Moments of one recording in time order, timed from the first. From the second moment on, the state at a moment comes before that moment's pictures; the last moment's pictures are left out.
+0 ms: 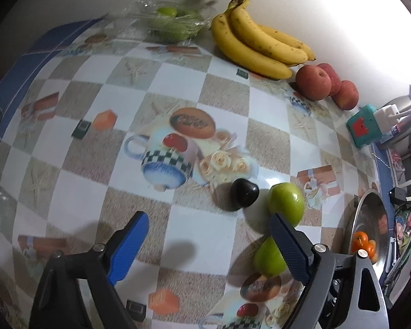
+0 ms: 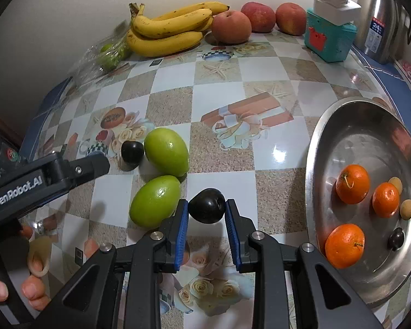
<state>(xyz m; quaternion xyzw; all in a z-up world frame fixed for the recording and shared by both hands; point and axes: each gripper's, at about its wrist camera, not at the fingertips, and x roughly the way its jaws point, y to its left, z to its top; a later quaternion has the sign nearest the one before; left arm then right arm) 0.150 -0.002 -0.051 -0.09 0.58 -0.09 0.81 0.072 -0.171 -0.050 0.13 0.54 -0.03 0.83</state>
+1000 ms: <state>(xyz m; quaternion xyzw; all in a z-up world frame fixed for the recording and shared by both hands) 0.124 -0.077 -0.063 0.00 0.62 -0.18 0.76 0.055 -0.221 -0.026 0.19 0.51 -0.07 0.84</state>
